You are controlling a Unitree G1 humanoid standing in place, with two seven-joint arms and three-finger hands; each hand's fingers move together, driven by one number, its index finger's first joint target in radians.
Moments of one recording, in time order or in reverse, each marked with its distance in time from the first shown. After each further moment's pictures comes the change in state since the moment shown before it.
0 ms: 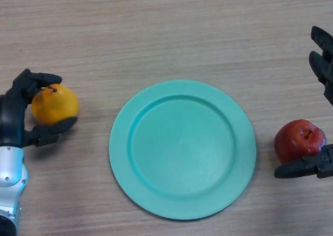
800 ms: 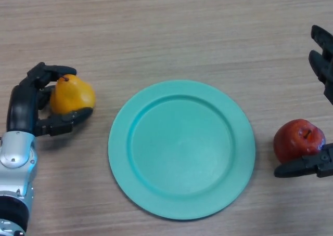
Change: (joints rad) left arm -0.069 -0.036 0.000 0.002 -0.163 0.156 -0.161; right arm -0.003 0.000 0.000 0.000 0.000 0.000 0.000
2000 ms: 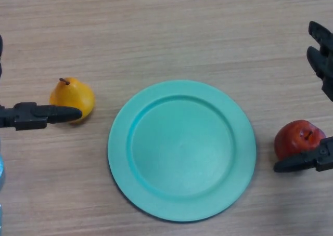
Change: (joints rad) left arm 0.409 0.018 0.107 -1.251 -0.014 0.661 0.051; right arm -0.043 -0.010 0.002 0.045 0.000 0.000 0.008
